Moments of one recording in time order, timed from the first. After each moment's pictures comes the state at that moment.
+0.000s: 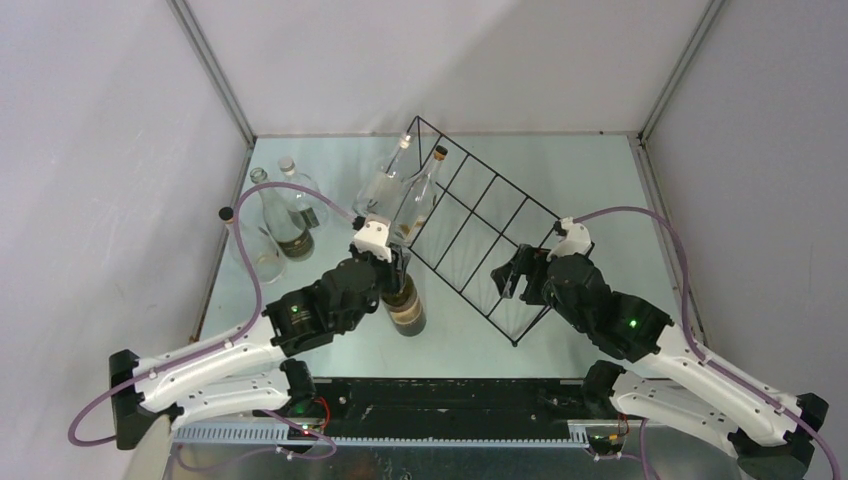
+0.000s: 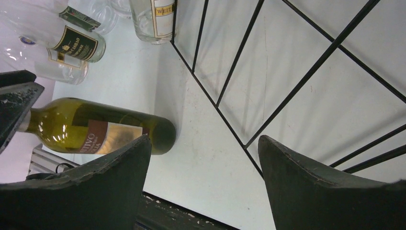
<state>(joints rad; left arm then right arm) -1.09 0.87 0.76 -0.21 -0.63 -0.31 0.91 0.72 0.76 -0.55 0.39 0.80</state>
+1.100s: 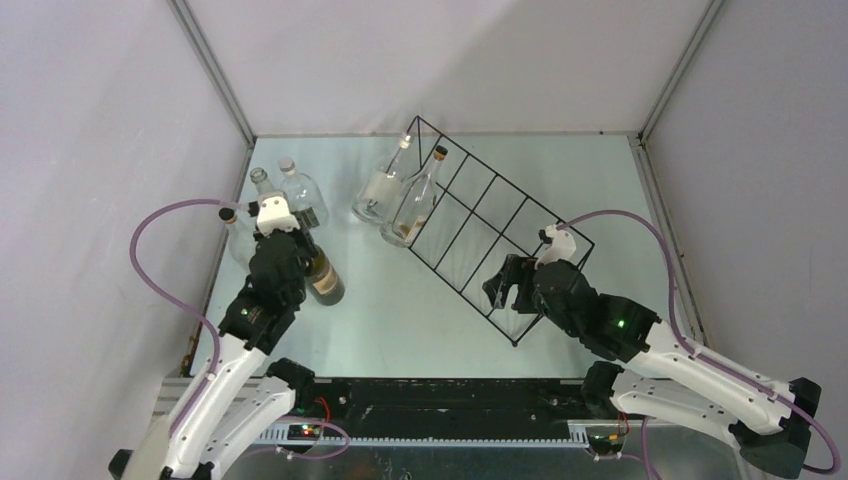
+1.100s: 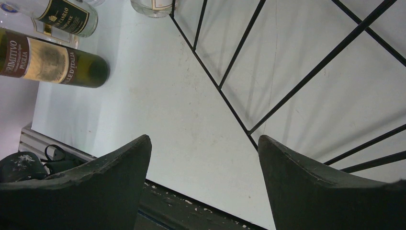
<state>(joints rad) -0.43 0.65 0.70 -0.26 -0.63 -0.19 0.98 0.76 0.73 -0.54 0.39 0.83</state>
